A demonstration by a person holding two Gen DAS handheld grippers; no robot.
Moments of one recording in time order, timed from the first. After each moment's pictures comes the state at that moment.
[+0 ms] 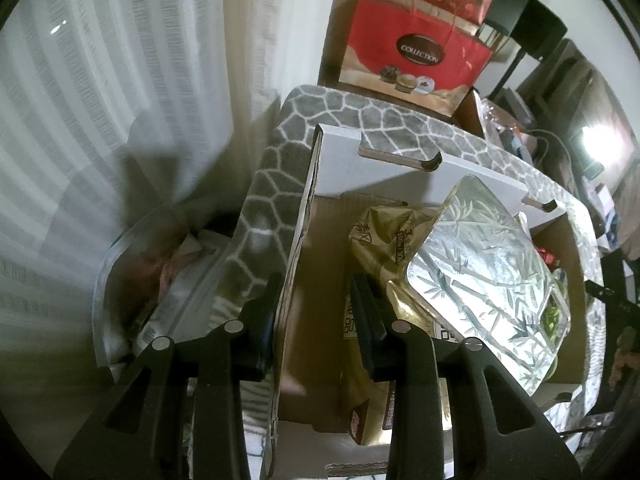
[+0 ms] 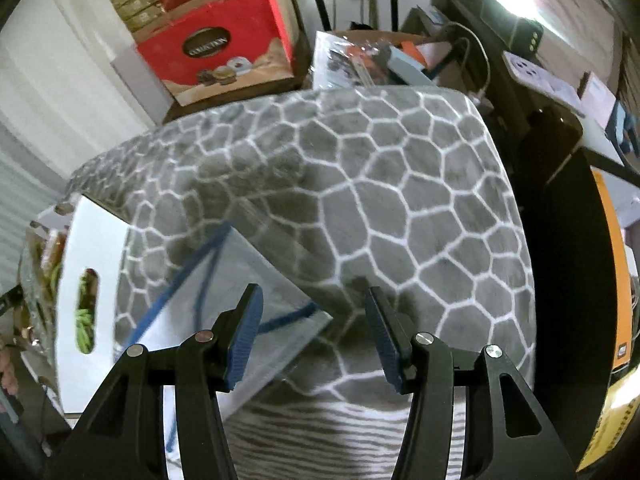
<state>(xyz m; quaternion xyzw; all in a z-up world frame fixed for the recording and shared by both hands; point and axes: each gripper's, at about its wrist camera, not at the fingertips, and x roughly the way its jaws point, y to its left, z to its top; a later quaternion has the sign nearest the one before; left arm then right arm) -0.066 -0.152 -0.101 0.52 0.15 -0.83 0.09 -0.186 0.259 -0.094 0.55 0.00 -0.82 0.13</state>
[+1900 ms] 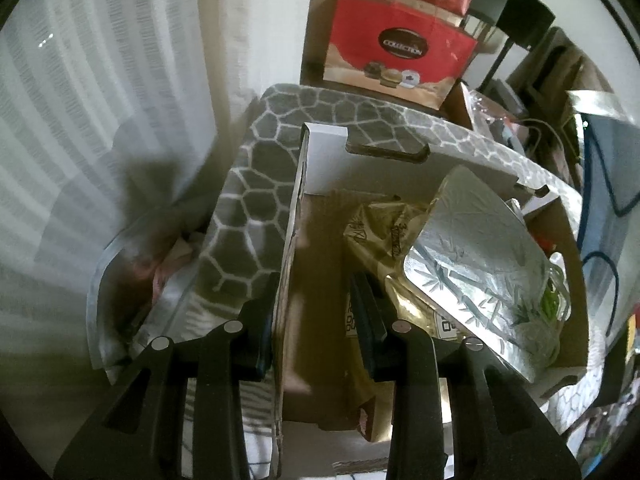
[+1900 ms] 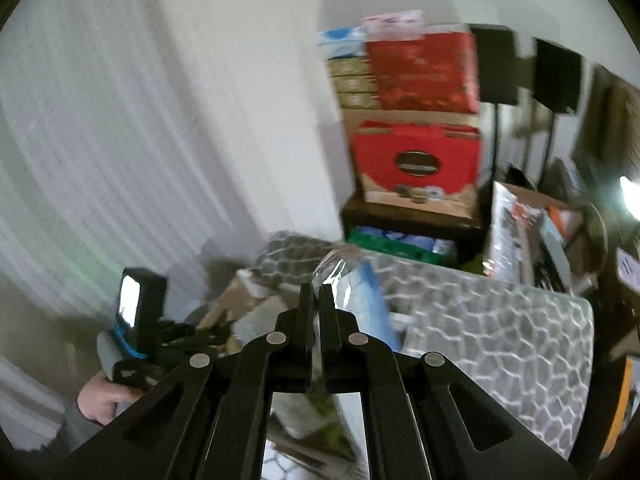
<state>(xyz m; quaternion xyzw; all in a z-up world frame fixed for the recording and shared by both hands) -0.067 -0.129 -0.099 0.52 0.14 -0.84 0.08 -0.118 0.077 0.070 0.38 0.04 -0.85 0.37</state>
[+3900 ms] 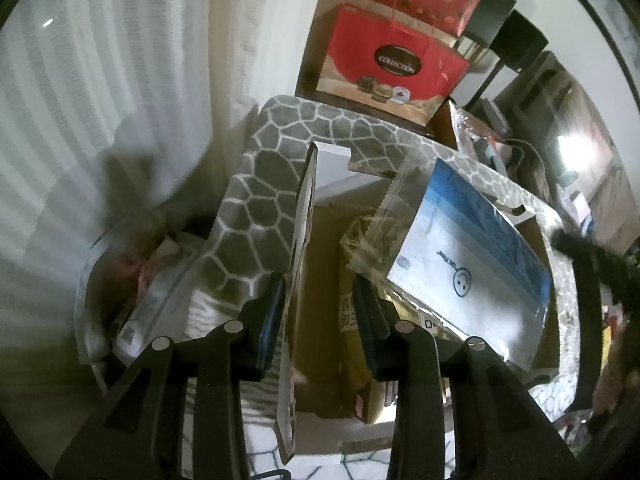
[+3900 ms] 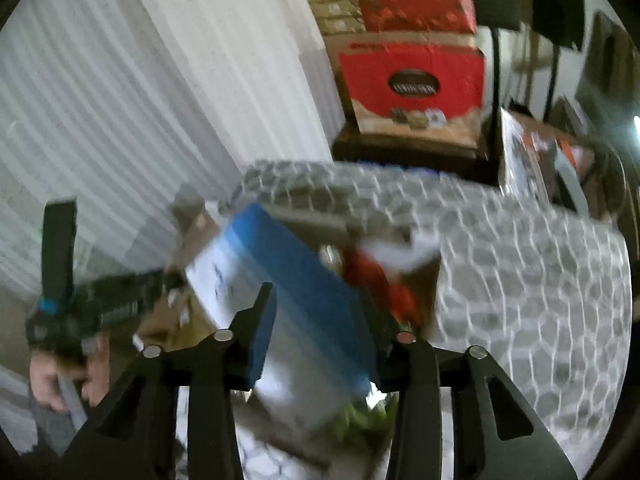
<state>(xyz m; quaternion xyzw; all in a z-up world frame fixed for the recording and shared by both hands) -0.055 -0.145 -0.087 0.50 0.18 -0.84 0.06 -0.138 0.059 -0.014 0.46 0.04 -0.82 0.34</state>
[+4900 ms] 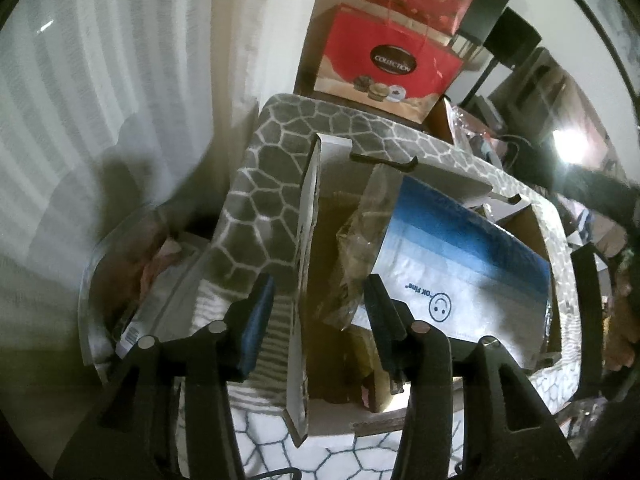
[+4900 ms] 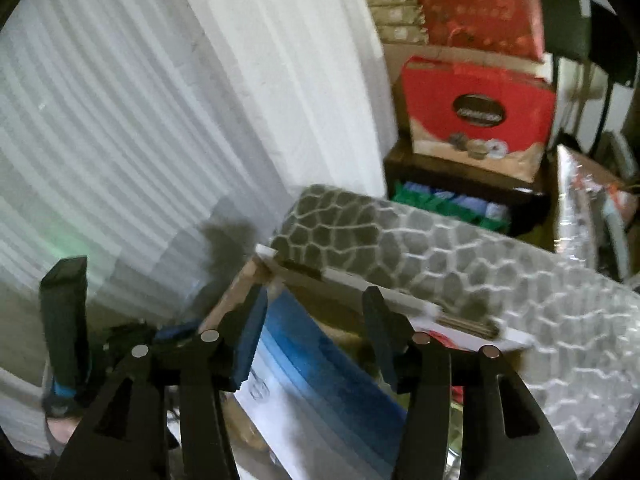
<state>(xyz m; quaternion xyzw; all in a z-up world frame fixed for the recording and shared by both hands) -0.044 -0.146 -0.086 0.50 0.17 -0.85 0.05 -0.156 0.005 -0.003 0.45 0.05 -0.79 0.40</state>
